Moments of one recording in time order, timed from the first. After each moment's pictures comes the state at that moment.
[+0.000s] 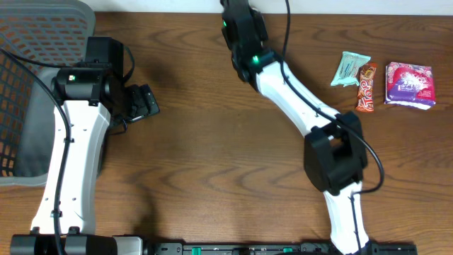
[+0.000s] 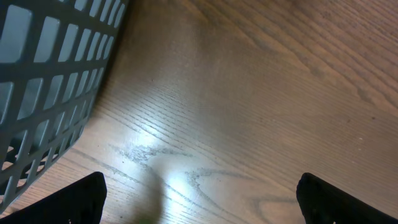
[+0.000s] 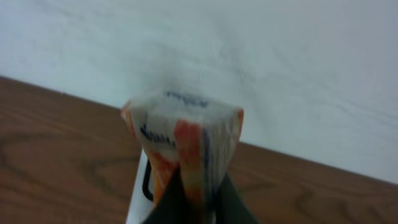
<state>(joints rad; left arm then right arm) -0.01 1.52 1.51 -1.32 -0.04 -0.42 0.53 2.26 1.97 -0.18 0.53 -0.08</state>
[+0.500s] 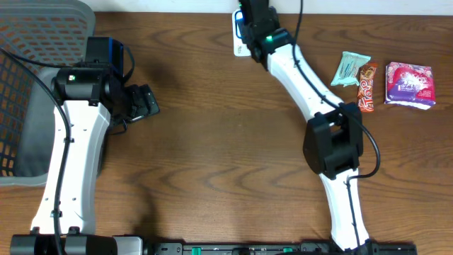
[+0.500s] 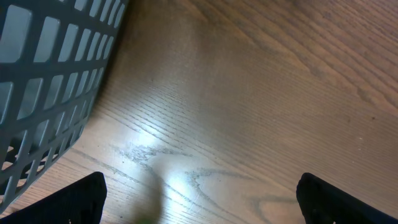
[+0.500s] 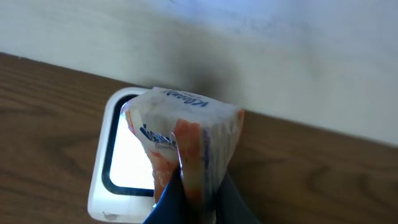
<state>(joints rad) -0.01 1.52 1.51 -1.32 -0.04 -0.42 0.41 2.39 2.17 -0.43 0.38 0.02</state>
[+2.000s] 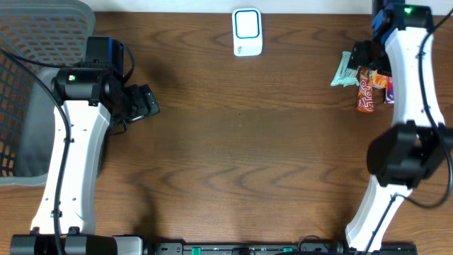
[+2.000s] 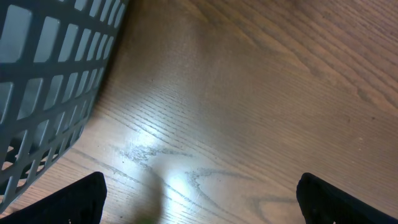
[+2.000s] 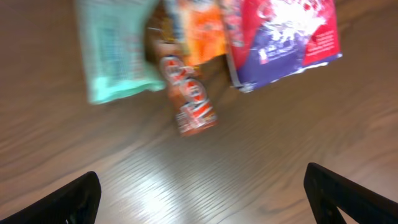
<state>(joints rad) -0.01 1.52 1.51 -1.32 -0.04 -0.42 -0.07 2.12 2.20 -1.42 0.29 0.32</state>
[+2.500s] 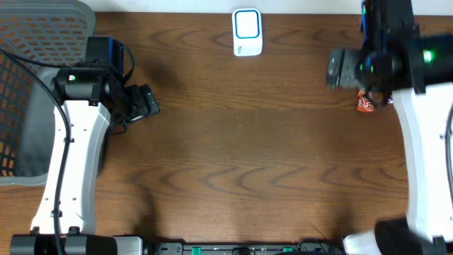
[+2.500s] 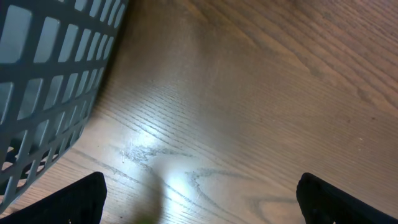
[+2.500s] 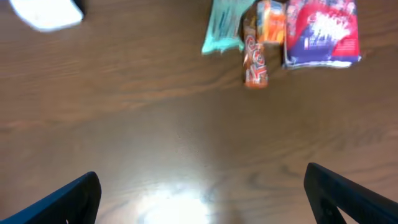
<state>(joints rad) -0.01 1.52 1.51 -1.32 -0.04 -0.42 0.19 1.61 2.01 -1.52 0.20 0.32</state>
